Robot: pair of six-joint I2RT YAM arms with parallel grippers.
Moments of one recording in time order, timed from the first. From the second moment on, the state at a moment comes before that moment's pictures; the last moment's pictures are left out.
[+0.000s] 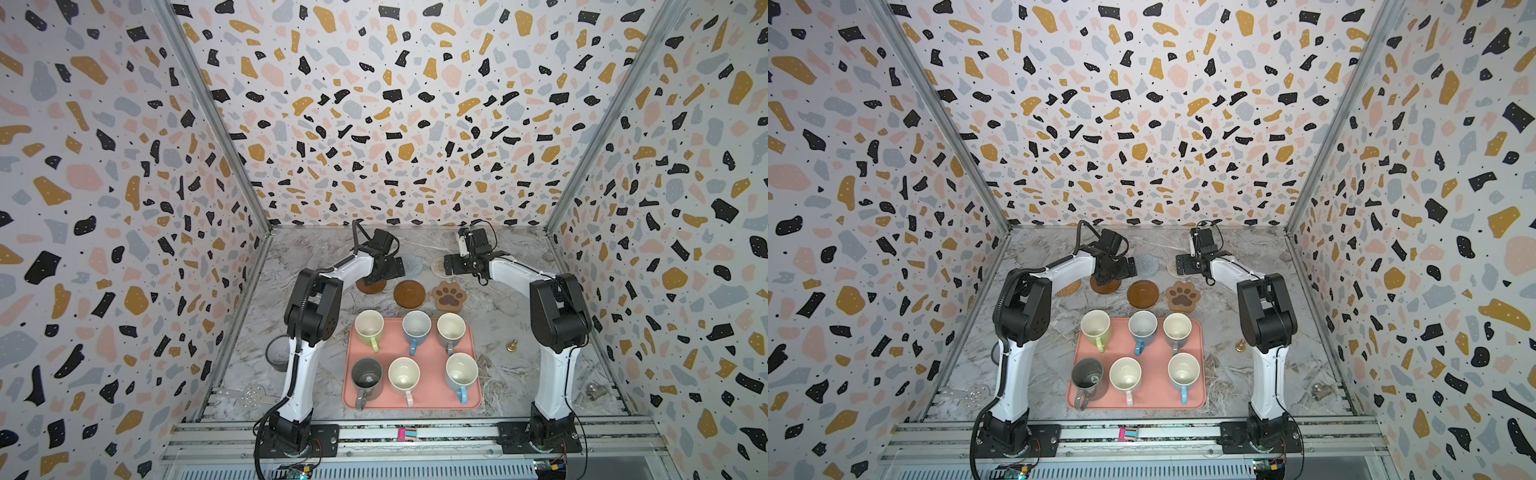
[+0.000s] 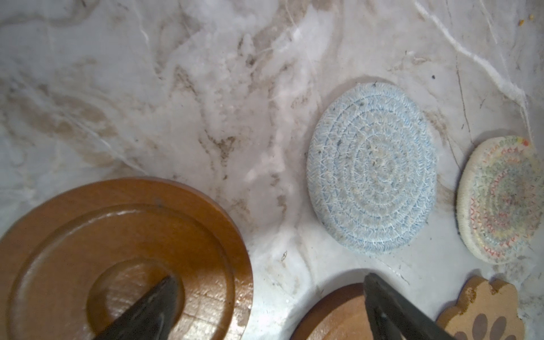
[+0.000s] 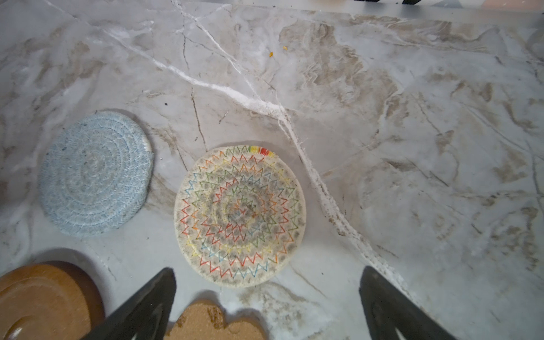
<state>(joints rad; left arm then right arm) -0.42 2.23 1.72 -0.55 0.04 -0.60 0.31 2.04 1.48 -0.27 0.00 0.12</state>
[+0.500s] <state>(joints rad) -0.39 2.23 1.71 -0.57 -0.04 -0.64 0.31 2.04 1.48 -0.27 -0.01 0.12</state>
